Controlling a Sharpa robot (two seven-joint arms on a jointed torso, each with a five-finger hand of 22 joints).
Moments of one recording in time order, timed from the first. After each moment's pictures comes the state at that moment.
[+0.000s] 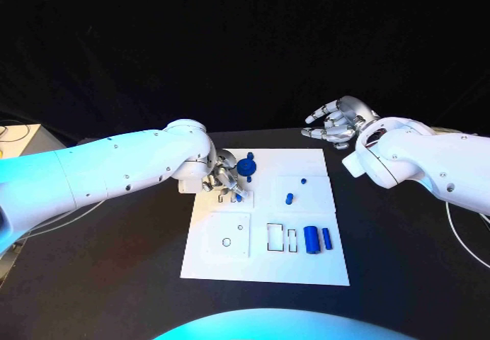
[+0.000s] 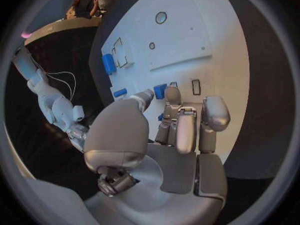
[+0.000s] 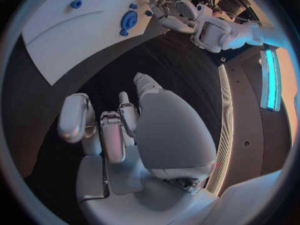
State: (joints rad) left arm 1.34 -0.59 -0.12 1.31 -0.95 0.36 -0.54; left_hand 1.16 -0.10 0.39 0.26 0.05 0.88 0.10 0.53 0.70 1.15 0.02 0.94 0.71 1.47 -0.04 1.47 1.31 0.11 1.25 0.07 1.36 1.10; right arm 1.39 -0.78 -0.17 1.48 -0.80 -0.52 -0.17; right_hand 1.46 -0.16 0.14 0.29 0.36 0.83 0.17 0.27 0.30 1.34 0.09 1.33 1.31 1.47 0.01 1.53 1.31 0.08 1.39 0.11 1.14 1.31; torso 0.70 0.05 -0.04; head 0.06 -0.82
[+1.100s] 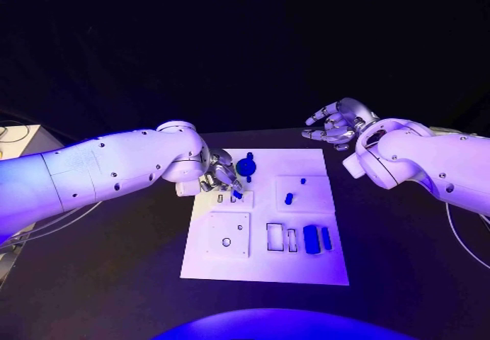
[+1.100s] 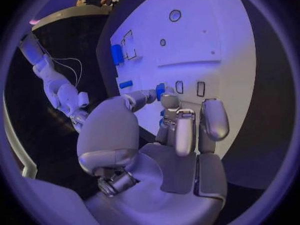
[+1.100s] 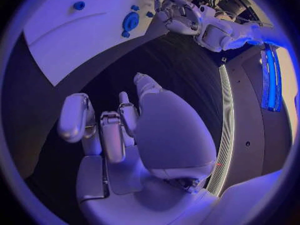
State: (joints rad) left arm 1.34 -0.64 -0.13 1.35 -0.84 0.26 -0.53; left_hand 1.04 -0.18 0.77 0.12 0.36 0.91 0.07 0.60 0.82 1.28 -0.02 1.04 0.83 1.47 -0.07 1.53 1.31 0.09 1.31 0.03 1.42 1.19; right arm 1.39 -0.79 -0.17 1.47 -0.80 -0.52 -0.17; right_hand 1.46 -0.16 0.14 0.29 0.36 0.83 0.17 0.27 0.30 1.34 0.09 1.32 1.31 1.47 0.01 1.53 1.31 0.08 1.39 0.11 1.14 1.31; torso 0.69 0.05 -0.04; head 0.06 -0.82
